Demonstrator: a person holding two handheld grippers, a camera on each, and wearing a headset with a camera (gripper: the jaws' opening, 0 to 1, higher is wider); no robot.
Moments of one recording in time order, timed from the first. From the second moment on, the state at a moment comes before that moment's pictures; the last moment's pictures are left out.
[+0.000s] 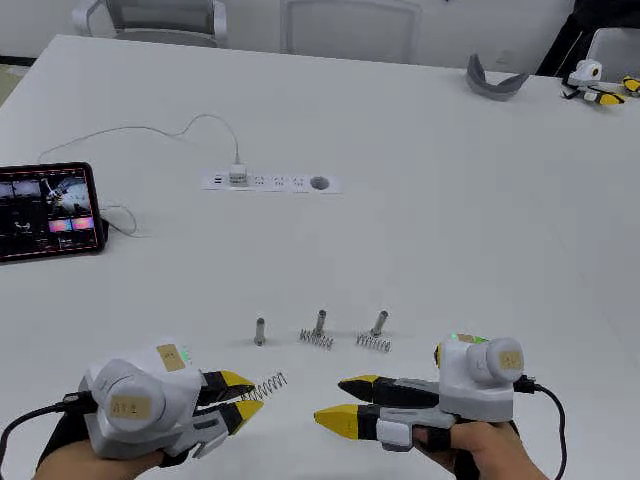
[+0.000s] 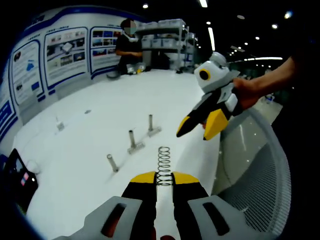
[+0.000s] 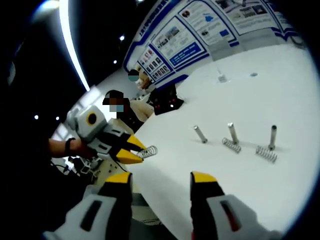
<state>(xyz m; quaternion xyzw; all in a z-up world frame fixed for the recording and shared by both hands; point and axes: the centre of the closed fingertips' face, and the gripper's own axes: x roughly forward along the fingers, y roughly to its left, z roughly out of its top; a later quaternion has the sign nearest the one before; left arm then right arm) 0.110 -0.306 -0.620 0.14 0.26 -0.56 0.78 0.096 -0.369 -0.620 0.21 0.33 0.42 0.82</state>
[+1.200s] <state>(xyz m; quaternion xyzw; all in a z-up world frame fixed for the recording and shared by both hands) 0.086 -0.338 -0.613 0.16 0.25 -0.61 0.74 0.093 -0.341 -0.593 0.24 0.31 0.48 0.79</state>
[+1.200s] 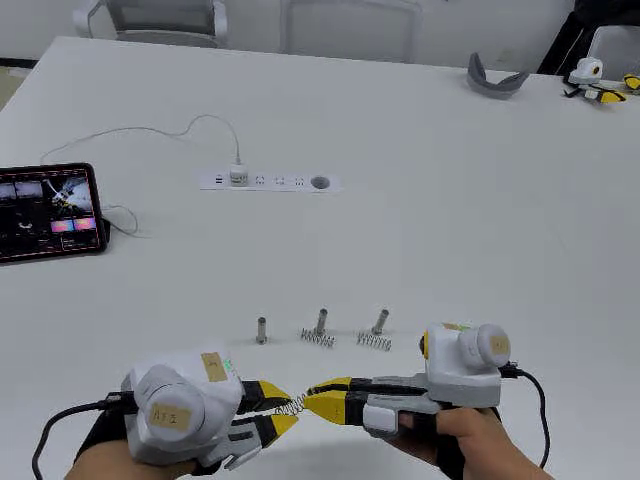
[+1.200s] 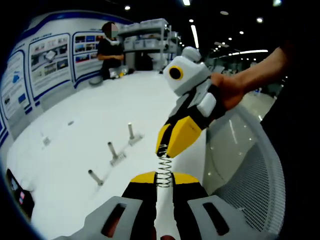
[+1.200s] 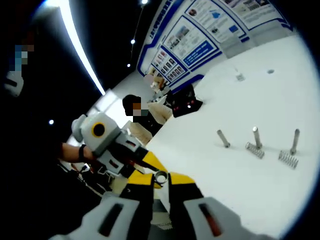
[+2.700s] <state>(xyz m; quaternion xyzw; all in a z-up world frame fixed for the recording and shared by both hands) 0.069 -0.363 -0.600 0.16 0.23 -0.66 0.70 0.070 -0.342 -0.589 -0.12 0.37 0.61 0.69</state>
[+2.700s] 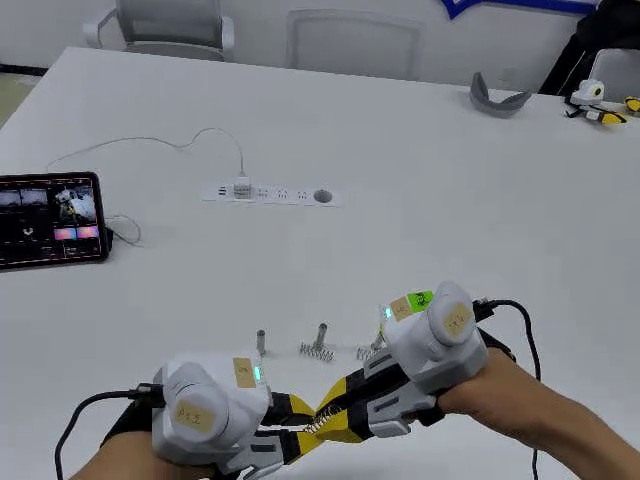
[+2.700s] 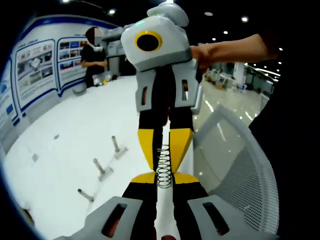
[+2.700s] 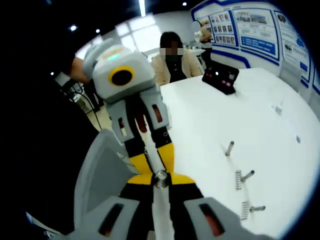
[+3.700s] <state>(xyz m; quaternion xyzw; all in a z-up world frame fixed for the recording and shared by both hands) 0.102 -0.291 -0.611 0.11 0.26 -0.57 0.77 0.100 -0.332 -0.586 -0.07 0.36 0.58 0.73</state>
